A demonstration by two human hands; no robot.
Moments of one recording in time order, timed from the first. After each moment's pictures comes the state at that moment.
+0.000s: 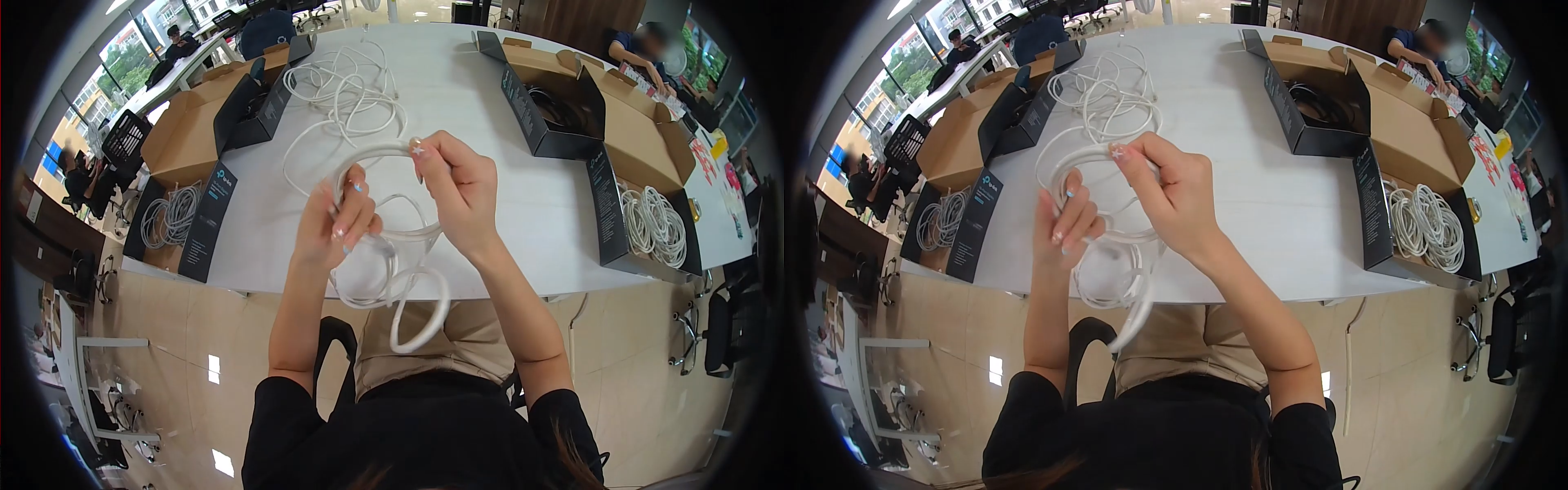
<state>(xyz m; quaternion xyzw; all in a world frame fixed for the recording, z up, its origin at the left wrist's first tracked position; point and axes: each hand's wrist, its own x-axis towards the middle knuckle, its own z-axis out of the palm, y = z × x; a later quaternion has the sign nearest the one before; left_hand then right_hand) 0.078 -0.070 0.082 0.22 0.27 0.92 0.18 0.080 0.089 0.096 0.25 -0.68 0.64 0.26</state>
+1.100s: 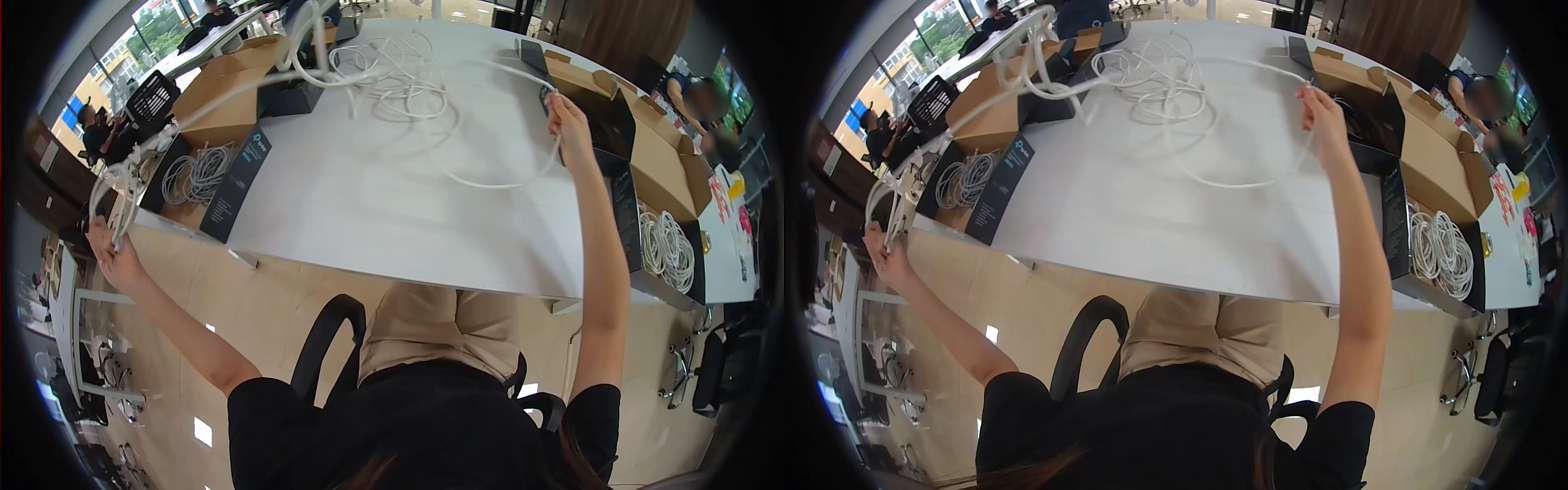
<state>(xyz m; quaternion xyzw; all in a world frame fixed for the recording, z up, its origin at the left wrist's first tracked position) 0.160 -0.437 0.130 0.34 0.07 0.93 -0.13 -0.045 0.230 0.068 0.07 -0.67 0.73 0.13</state>
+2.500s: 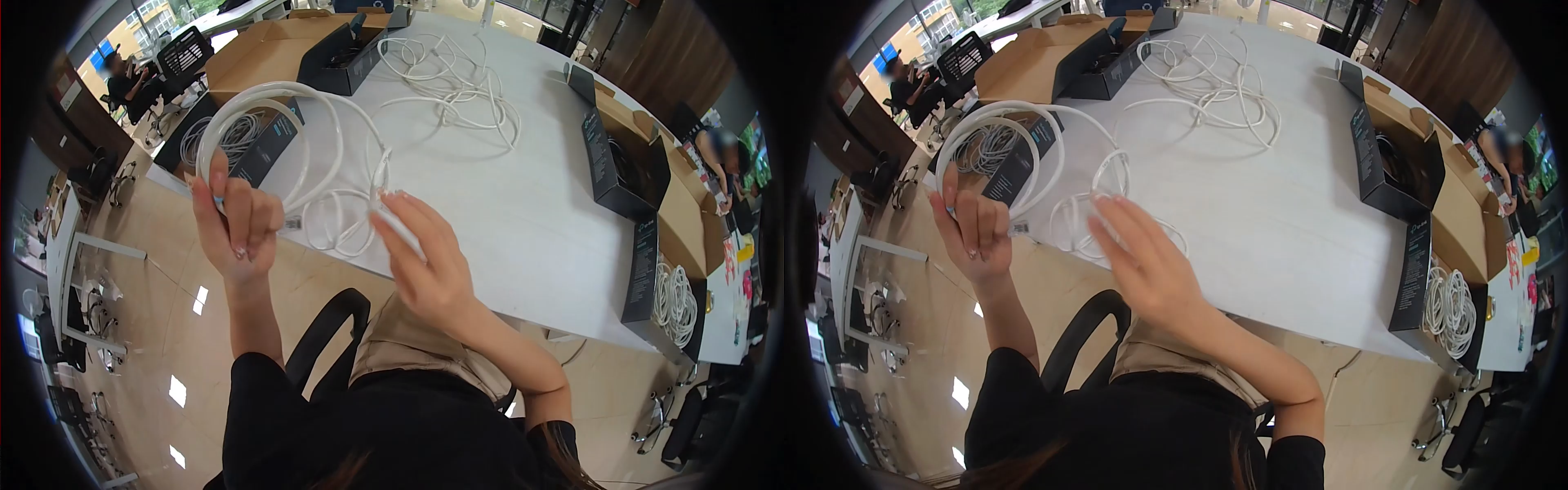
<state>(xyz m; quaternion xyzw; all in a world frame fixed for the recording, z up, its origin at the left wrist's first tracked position) 0.141 -0.202 0.111 0.32 0.42 0.83 -0.19 0.129 0.000 0.059 0.43 -0.73 0.36 0.40</state>
